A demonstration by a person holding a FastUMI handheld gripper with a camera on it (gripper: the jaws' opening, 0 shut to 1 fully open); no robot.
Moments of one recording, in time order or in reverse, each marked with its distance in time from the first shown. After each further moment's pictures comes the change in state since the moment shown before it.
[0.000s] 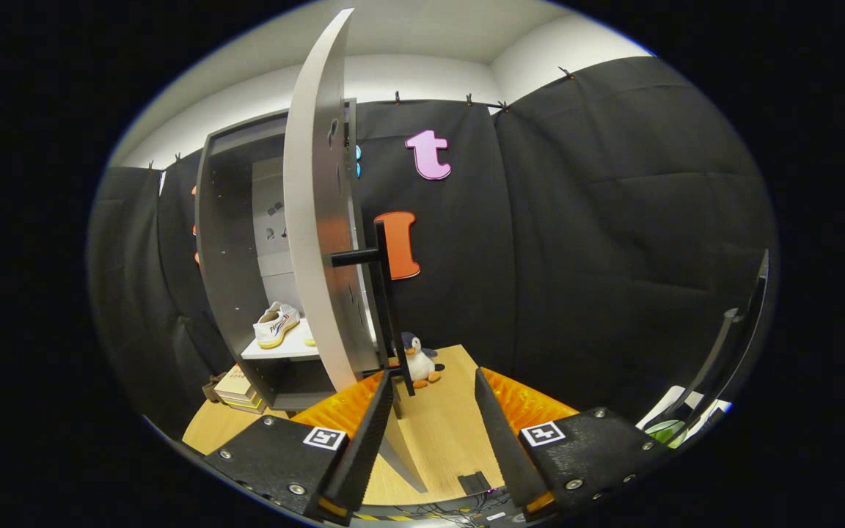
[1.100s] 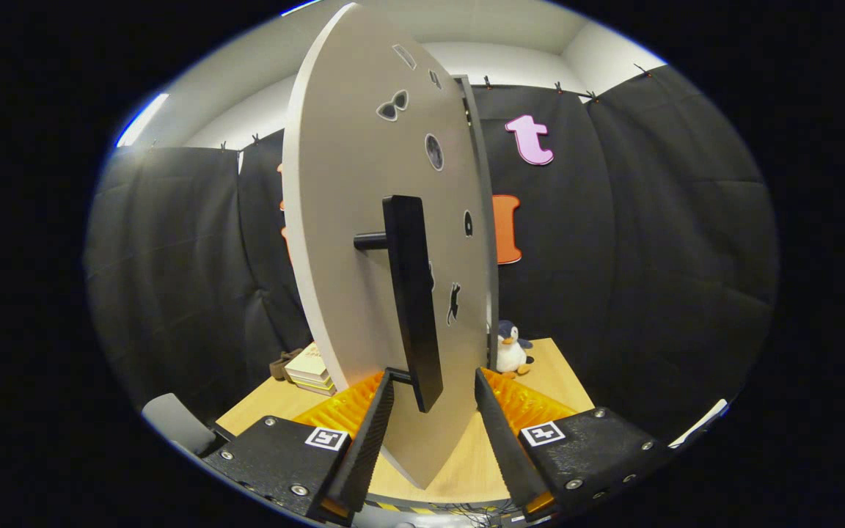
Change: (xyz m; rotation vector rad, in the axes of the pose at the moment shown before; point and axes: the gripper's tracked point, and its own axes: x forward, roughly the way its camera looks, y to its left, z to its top) arm 0.004 0.136 -0.019 -0.076 0.057 0.358
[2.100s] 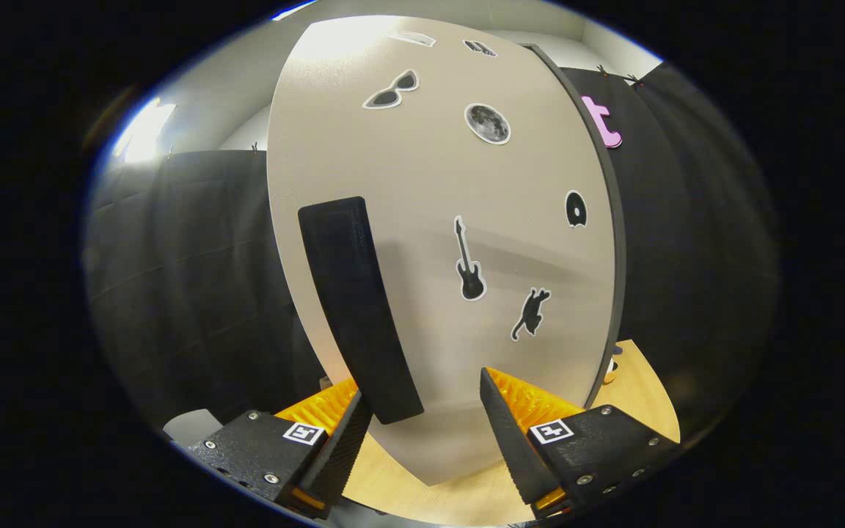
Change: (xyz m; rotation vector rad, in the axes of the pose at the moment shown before) arm 0.116 0.127 0.011 0.032 0.004 0.191
